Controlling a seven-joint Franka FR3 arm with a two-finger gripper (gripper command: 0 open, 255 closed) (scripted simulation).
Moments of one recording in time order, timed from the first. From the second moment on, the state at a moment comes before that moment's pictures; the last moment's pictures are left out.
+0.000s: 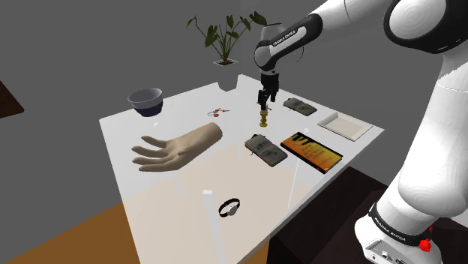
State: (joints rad) arm -0.01 0.17 -0.15 -1.95 0.01 2.13 -0.39
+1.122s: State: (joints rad) arm -0.02 0.24 -0.15 -1.98 0.03 2.22 -0.41
